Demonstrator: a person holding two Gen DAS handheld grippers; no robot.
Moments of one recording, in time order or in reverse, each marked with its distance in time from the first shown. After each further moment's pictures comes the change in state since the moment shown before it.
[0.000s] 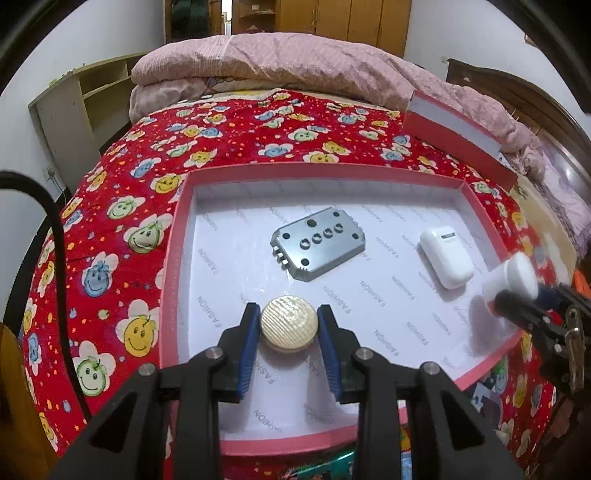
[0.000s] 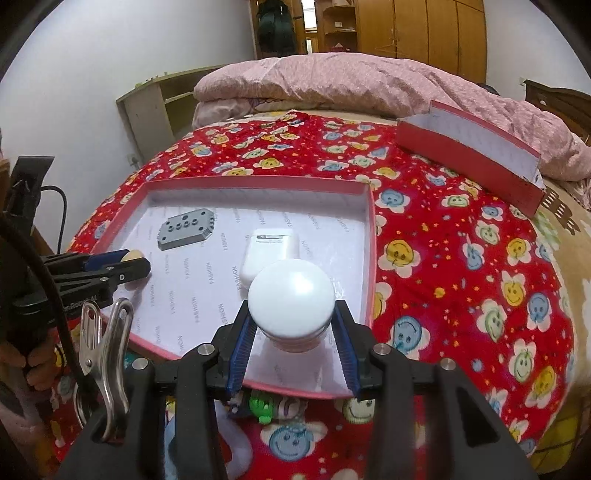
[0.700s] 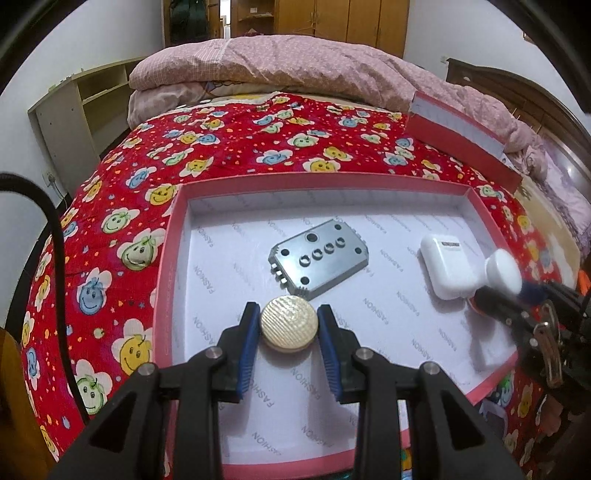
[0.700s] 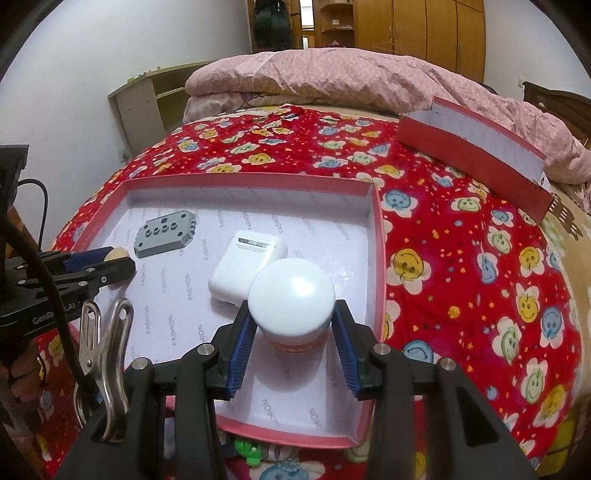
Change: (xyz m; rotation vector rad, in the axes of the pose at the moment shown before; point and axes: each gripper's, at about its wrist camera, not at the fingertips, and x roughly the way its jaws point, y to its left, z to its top) left arm 0.006 -0.003 0.007 0.014 -0.017 0.011; right arm 0.030 -0.001 0.009 -0.006 0.004 -0.035
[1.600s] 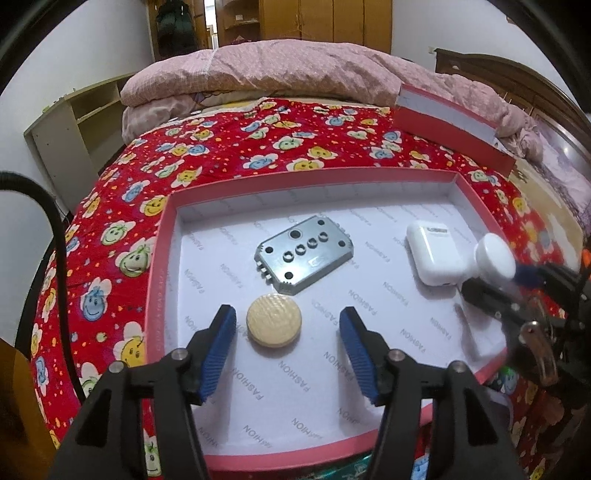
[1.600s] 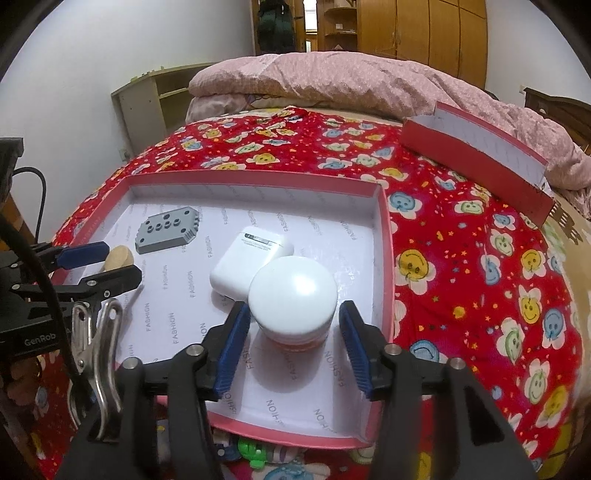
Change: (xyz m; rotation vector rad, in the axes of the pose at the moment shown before) left arm -0.006 -0.014 -0.004 0.069 -0.019 0.027; right arm -0.001 0.006 -0.002 -0.013 -0.014 -0.004
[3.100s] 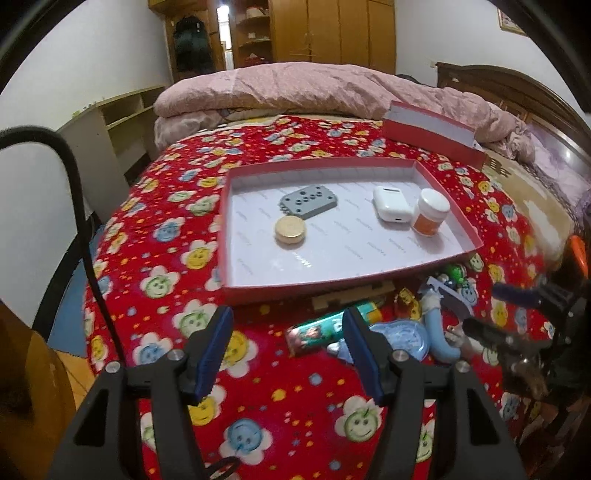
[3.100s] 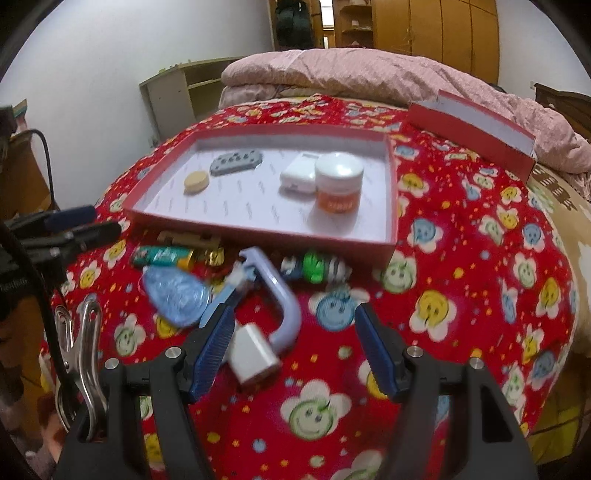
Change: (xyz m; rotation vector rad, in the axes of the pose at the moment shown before) left arm -0.109 0.000 -0.083 -0.018 -0.071 0.062; right arm -0.076 0.022 -0.088 -0.025 0.026 0.082
